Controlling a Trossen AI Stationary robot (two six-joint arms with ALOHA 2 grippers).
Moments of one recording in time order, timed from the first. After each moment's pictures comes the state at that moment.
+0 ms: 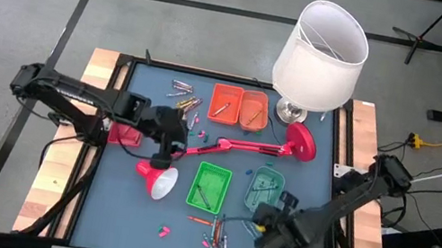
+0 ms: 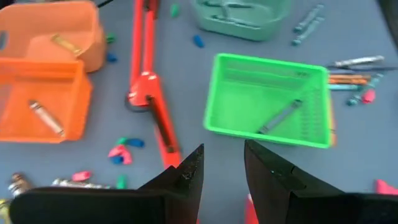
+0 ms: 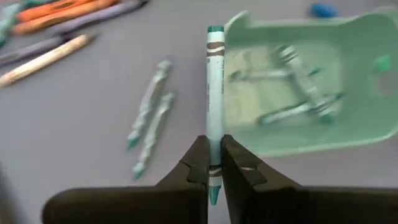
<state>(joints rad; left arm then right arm) -0.07 1.24 1.03 -0.62 -0.04 -0.08 0.69 1.74 1.36 -1.11 0.27 1.01</state>
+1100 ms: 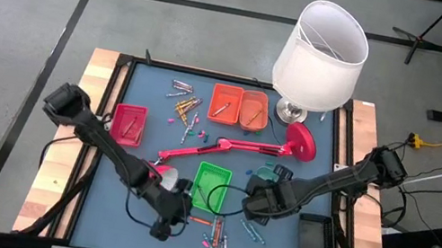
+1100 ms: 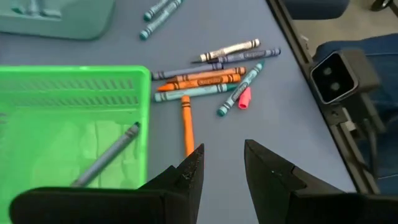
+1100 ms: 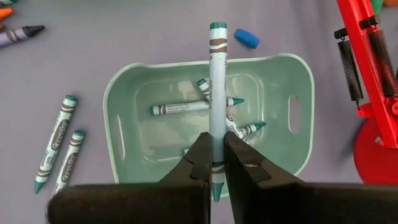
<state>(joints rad) -0.52 1.71 1.03 -0.10 -0.14 -0.31 0.46 1.74 1.36 -1.18 0.26 0.77</state>
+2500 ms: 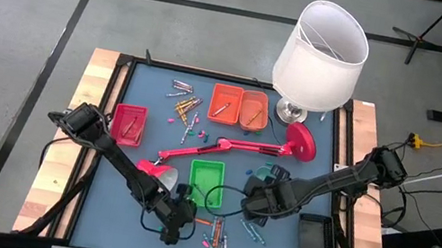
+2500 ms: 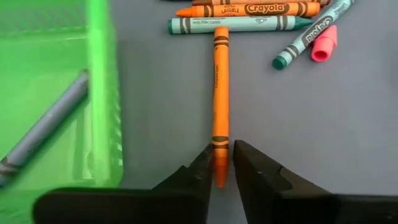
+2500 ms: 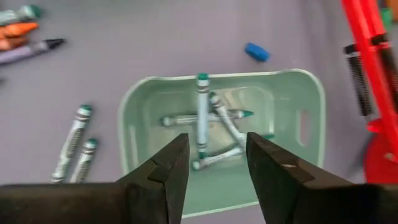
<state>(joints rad) -0.54 1.95 1.03 -0.04 -0.27 -0.44 0.46 1.74 1.36 -1.13 0.26 0.75</state>
